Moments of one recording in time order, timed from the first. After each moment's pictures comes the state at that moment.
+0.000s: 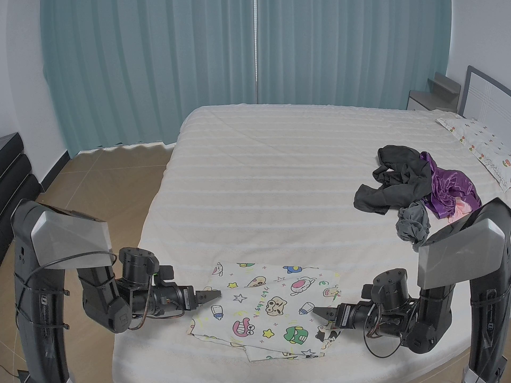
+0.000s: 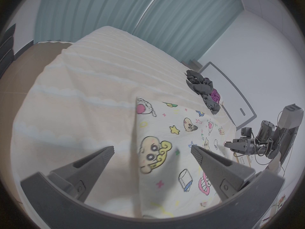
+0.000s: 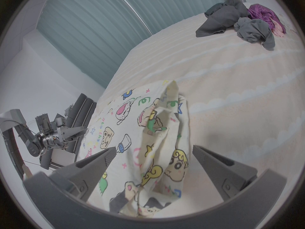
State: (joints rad) left arm -0.28 2.38 -0.54 -1.18 -0.41 -0.35; right arm 0.52 2.38 -0.32 -1.39 0.05 0.62
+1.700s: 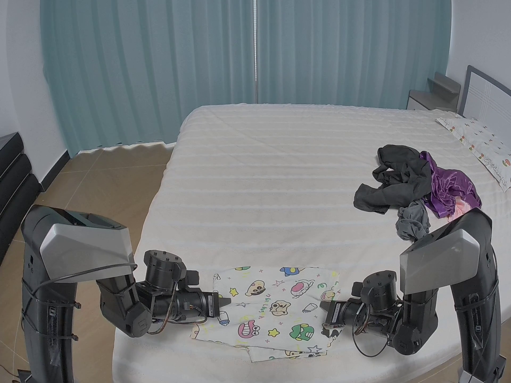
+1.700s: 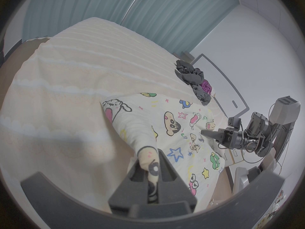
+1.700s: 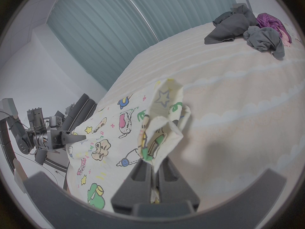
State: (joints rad) left arm -0.40 2.37 -0.58 -1.11 -0.41 -0.40; right arm 0.52 2.48 -0.39 -1.50 0.03 0.56
